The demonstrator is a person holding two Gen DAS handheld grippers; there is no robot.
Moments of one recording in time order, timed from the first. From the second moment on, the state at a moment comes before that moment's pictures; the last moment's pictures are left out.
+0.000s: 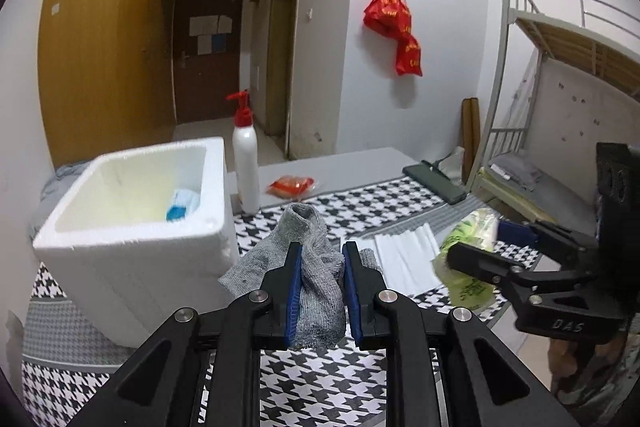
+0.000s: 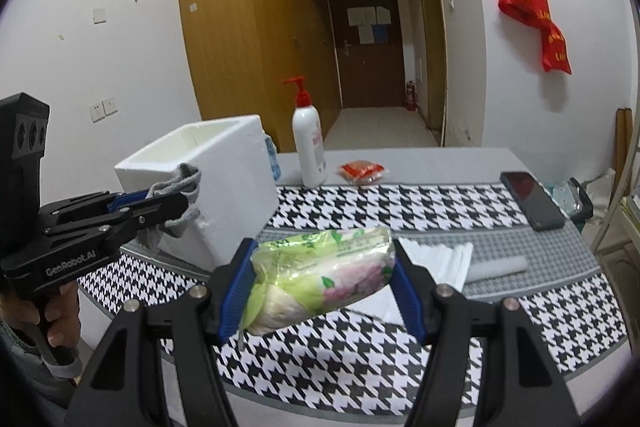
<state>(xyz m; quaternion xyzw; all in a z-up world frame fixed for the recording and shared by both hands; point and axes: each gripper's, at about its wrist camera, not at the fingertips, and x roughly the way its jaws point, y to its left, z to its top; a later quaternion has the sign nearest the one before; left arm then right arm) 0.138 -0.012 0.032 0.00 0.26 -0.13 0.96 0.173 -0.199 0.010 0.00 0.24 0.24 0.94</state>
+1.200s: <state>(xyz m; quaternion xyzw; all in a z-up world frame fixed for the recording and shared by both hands) 0.159 0.051 0.083 -0.01 0.18 -0.05 0.98 0.198 -0.140 0.060 0.00 0.16 0.31 0.94</state>
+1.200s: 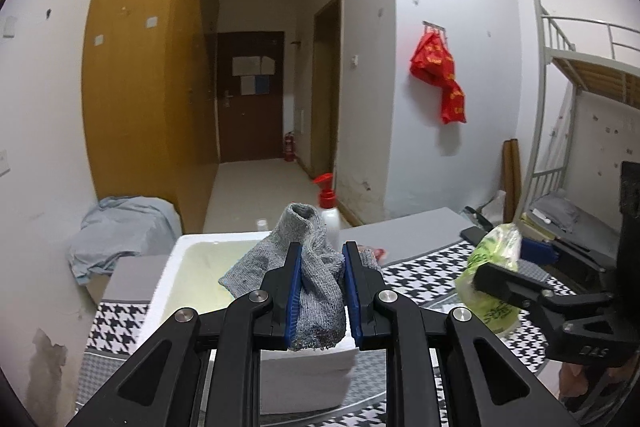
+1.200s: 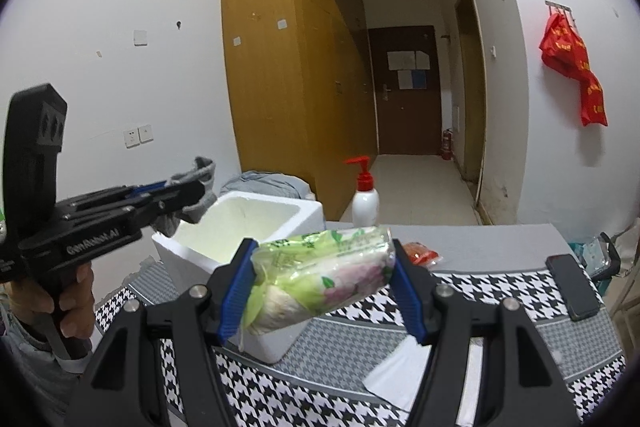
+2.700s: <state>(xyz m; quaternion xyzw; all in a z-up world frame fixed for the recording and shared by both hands) 0.166 0.140 0.063 -0.04 0.17 0.07 0.98 0.212 -0.059 0.064 -0.04 0.18 0.34 0.92</state>
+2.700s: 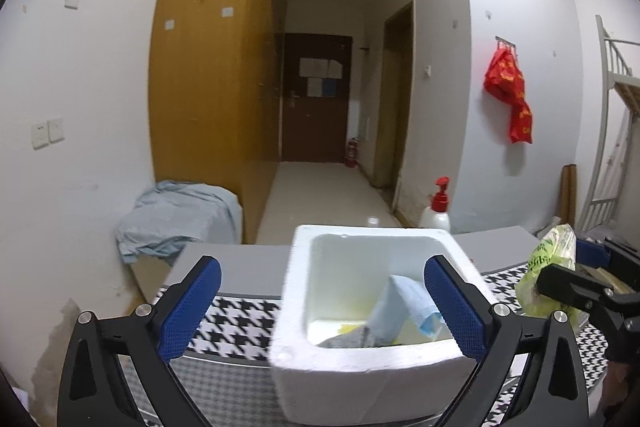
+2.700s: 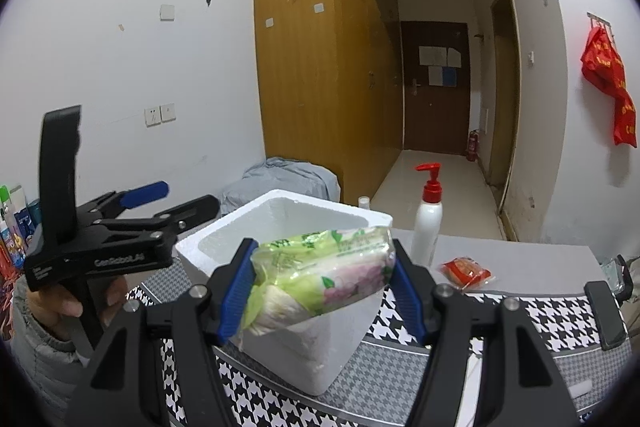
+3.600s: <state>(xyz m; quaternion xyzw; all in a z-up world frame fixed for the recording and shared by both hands) 0.122 0.171 0.058 -0.06 0.16 0.10 0.98 0.250 0.006 0.062 -0.07 0.22 0.36 0.90</state>
